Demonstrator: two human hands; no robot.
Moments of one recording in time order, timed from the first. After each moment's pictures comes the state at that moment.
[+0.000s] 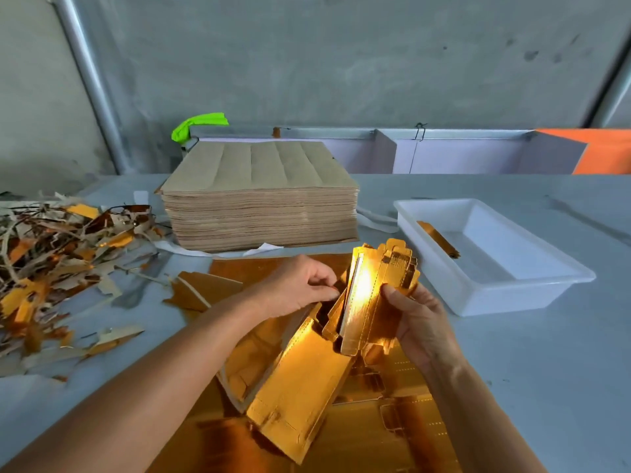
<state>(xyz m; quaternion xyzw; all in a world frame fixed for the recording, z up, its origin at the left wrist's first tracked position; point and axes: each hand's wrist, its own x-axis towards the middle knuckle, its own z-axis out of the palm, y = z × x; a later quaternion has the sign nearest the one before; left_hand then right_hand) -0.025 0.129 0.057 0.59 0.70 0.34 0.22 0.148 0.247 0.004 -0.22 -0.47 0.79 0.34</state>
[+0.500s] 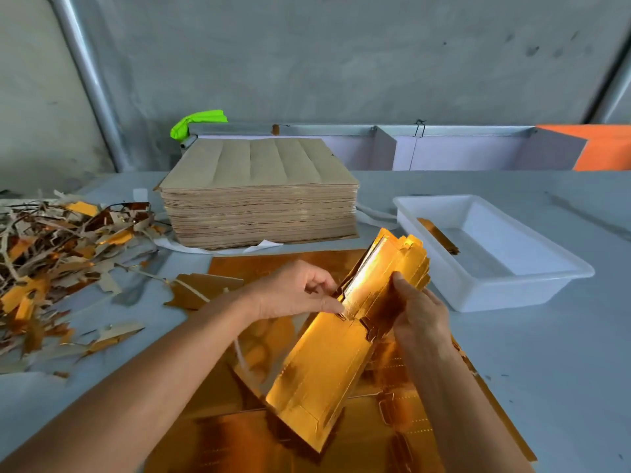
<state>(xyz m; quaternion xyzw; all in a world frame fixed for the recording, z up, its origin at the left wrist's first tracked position) -0.029 0.126 0.051 0.59 0.71 0.29 0.26 0.130 0.239 0.018 -0.39 -0.29 0.77 0.41</state>
